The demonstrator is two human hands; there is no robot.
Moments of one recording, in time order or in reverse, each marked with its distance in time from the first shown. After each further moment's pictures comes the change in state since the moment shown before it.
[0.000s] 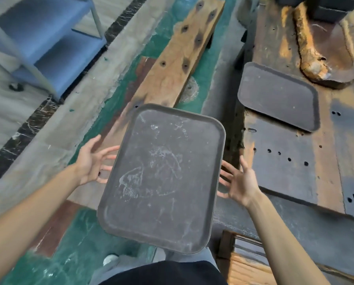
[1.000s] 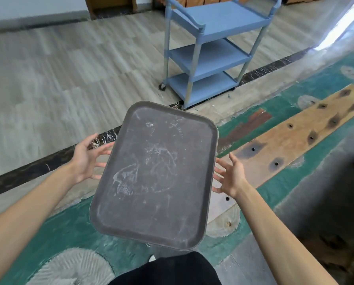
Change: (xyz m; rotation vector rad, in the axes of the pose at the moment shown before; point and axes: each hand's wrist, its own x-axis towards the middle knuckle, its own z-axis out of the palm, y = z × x) left_hand -0.291 -0.185 -0.408 -0.479 0.496 0.271; right_hand -0.011 0.222 0.486 -0.573 -0.293 0.060
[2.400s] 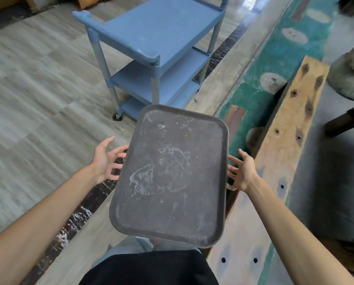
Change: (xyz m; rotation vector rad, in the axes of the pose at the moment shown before) left_hand 0.454 0.426 0.119 0.269 -0.300 -0.136; right_hand 0.285 -0.358 0.113 0.265 0.398 0.005
